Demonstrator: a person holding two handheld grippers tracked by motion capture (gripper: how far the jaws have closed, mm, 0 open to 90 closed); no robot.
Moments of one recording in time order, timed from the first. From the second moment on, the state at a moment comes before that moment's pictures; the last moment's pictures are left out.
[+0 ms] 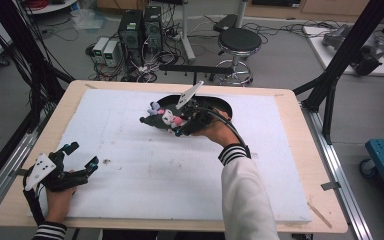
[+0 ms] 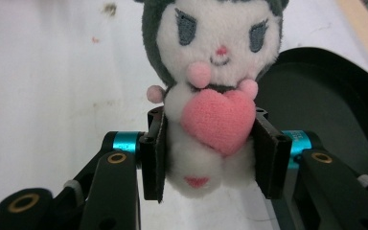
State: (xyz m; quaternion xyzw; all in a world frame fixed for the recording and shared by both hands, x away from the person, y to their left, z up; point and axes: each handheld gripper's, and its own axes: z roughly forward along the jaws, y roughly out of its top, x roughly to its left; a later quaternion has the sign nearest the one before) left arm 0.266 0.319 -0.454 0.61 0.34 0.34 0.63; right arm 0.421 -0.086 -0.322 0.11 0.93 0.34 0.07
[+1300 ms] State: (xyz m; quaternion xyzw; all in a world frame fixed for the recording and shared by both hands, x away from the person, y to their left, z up) left arm 0.266 0.320 -0.454 0.61 0.34 0.34 0.63; right arm 0.433 -0.126 -0.297 0.29 0.81 0.47 0.19
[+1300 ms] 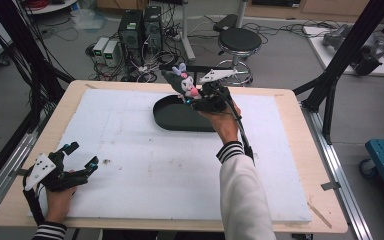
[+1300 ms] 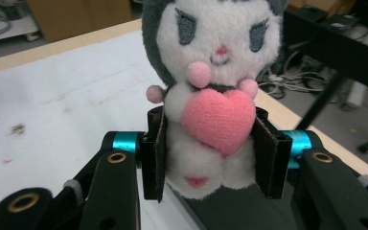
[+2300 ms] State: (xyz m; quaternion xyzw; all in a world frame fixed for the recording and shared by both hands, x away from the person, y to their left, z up) left arm 0.267 0.320 -0.454 0.61 0.34 0.34 0.63; right arm 0.443 -0.136 -0.309 0.37 0.77 0.47 0.21
